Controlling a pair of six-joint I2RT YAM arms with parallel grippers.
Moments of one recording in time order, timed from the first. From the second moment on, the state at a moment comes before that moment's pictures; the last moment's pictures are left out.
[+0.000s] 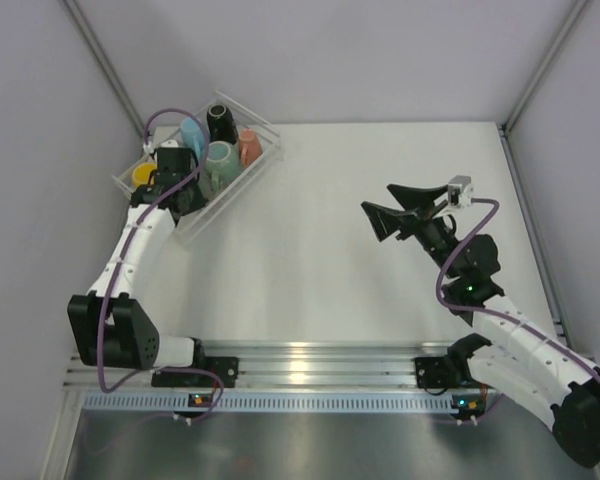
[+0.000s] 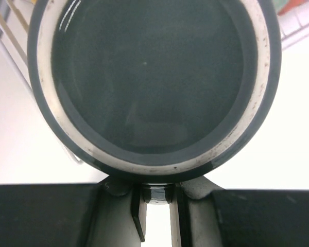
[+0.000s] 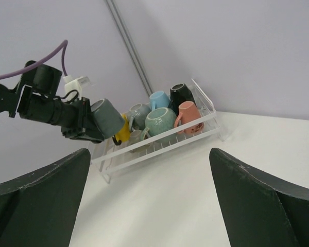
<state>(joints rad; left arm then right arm) -0.07 1.34 1.19 -0.64 -0.24 -0.43 0.49 0.84 0.45 0.76 -0.18 0.47</state>
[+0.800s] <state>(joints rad) -0.03 1.52 1.24 -0.64 -0.41 -0.52 0.49 0.78 0.45 0.70 -0.16 0.40</state>
